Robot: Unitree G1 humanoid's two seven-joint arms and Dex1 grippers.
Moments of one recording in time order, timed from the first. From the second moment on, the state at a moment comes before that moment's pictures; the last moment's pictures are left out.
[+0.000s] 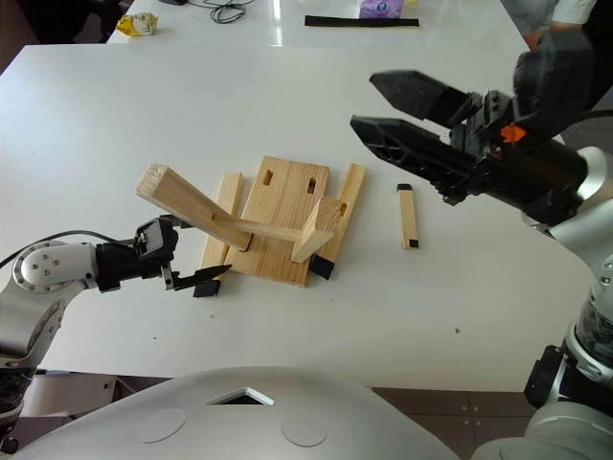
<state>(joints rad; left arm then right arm) 0.18 0.78 -0.02 -0.47 -0.34 0.27 -0.99 -0.27 -0.82 -0.45 -0.59 1.58 0.85 0.54</state>
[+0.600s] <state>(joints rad) 0.11 0.78 -0.05 -0.41 -0.33 0.27 -1.02 -0.53 -0.71 -0.16 -0.72 1.77 0.66 0.24</state>
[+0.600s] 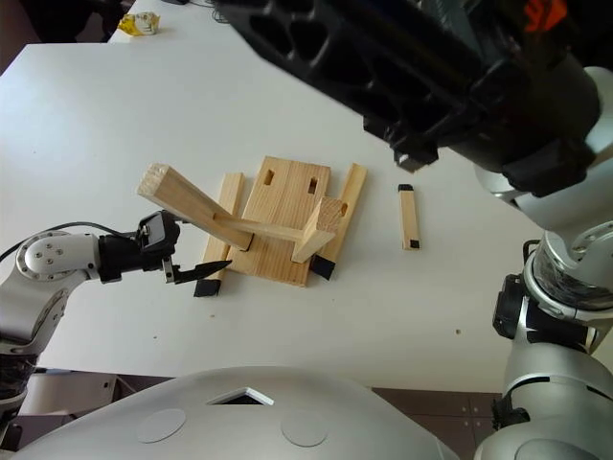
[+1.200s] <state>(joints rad) 0.08 0.78 -0.06 -0.41 -0.33 0.28 -1.02 -0.29 -0.68 -0.05 -0.71 1.42 0.66 0.34</state>
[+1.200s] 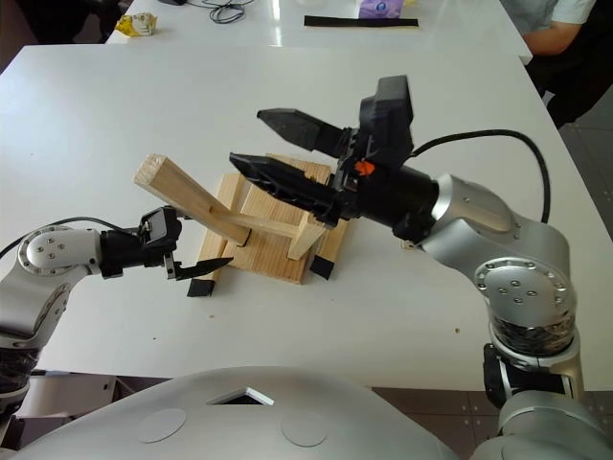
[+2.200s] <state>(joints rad) 0.22 0.68 -0.03 -0.28 -0.13 0.13 -0.81 -0.05 -0.46 0.16 -0.30 0.50 0.55 0.18</state>
